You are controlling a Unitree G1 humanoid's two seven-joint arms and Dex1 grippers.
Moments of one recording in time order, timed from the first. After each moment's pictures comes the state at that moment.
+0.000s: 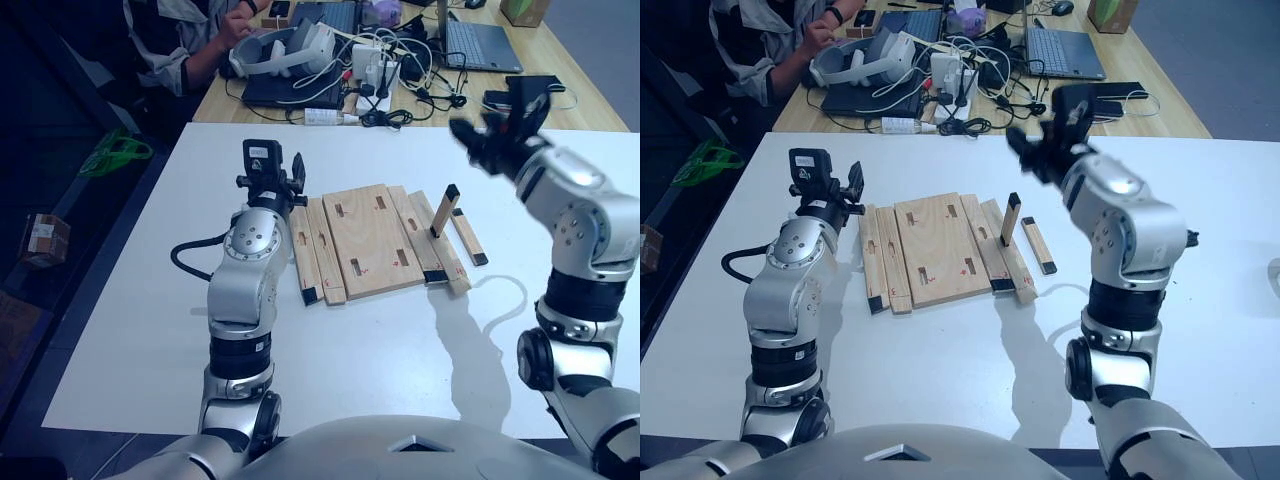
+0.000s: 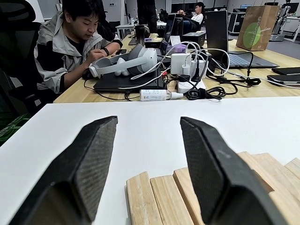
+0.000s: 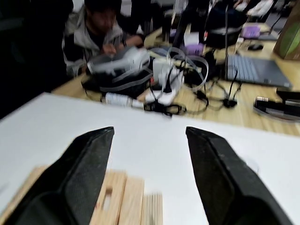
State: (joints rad) left arm -0.30 0.07 0.00 -0.37 -0.03 0.76 0.07; right arm -0.69 -0.25 -0.19 -0.26 0.35 0.98 0.17
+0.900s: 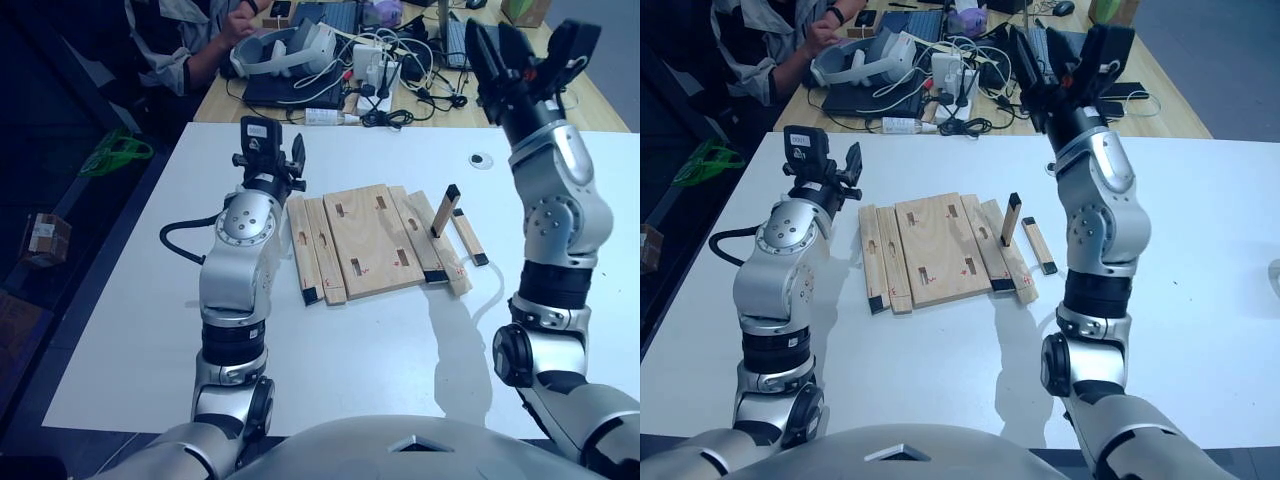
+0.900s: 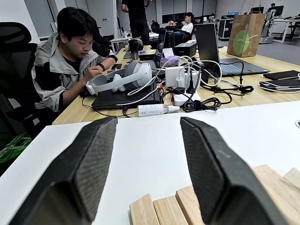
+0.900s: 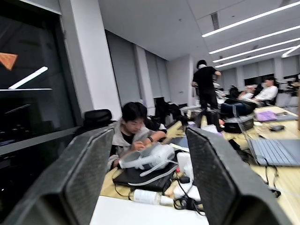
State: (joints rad) left arm -0.39 0.12 0.00 -0.36 -0.02 0.77 0.01; right arm -0.65 -0.12 -0.21 0.02 0.43 0.37 0.25
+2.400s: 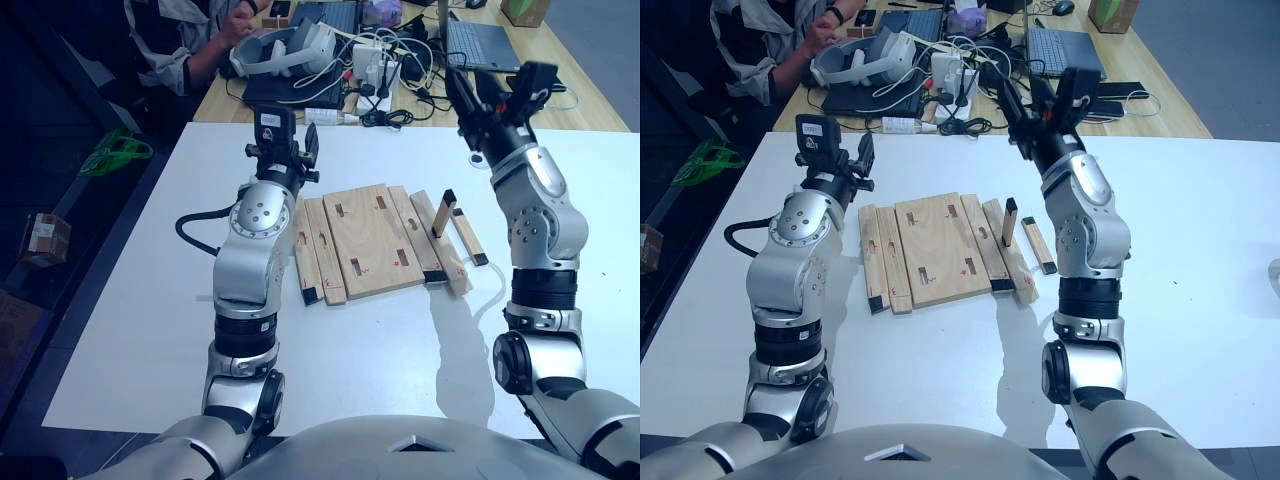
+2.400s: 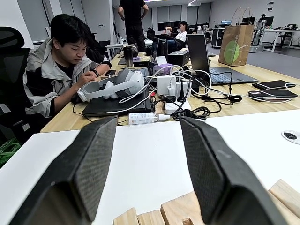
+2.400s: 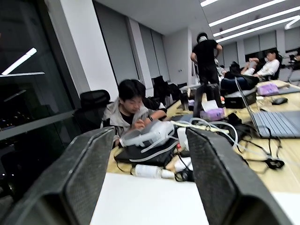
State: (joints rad) left arm -0.43 0.07 -0.02 -0.33 0.00 0.75 0.04; right arm -0.64 -0.13 -0.17 0.04 0.45 0.41 0.26
